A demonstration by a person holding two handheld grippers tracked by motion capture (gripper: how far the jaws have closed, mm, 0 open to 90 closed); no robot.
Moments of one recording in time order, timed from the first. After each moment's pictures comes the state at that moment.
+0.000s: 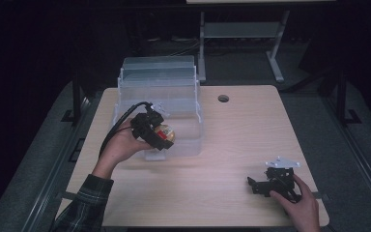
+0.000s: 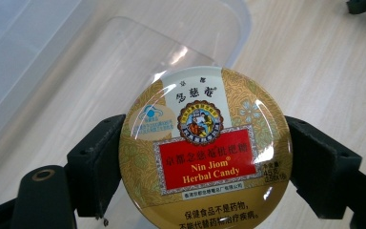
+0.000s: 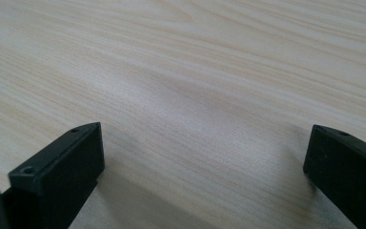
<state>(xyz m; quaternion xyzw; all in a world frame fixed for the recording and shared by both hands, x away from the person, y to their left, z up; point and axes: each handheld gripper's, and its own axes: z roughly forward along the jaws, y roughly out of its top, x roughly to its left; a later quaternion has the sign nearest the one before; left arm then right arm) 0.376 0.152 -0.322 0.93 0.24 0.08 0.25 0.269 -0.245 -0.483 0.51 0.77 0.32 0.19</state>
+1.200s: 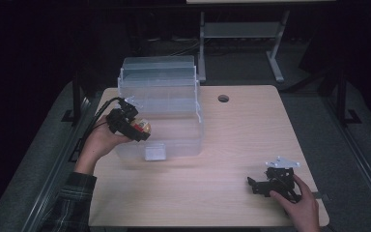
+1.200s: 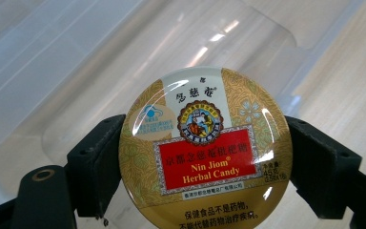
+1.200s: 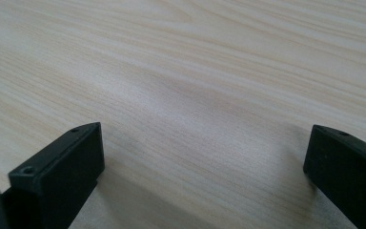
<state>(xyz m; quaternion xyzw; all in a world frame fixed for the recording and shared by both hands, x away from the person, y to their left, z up) 0.396 0.219 -0.324 0.91 0.33 0.11 0.24 0.269 -0.245 -0.483 0.51 0.77 0.32 0.20</state>
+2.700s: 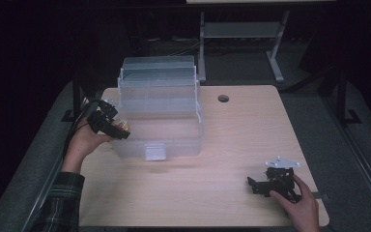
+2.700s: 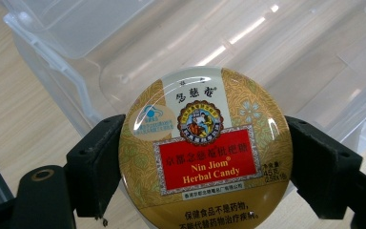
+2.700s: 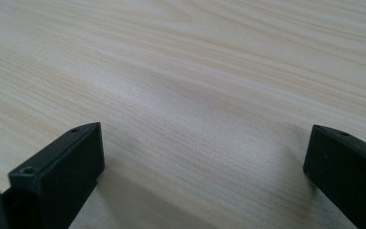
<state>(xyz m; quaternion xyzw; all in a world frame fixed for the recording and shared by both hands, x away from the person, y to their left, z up) 0.412 0.279 -0.347 0.89 0.40 0.13 0.21 0.269 -0.245 -0.483 0.51 0.77 0.32 0.20</state>
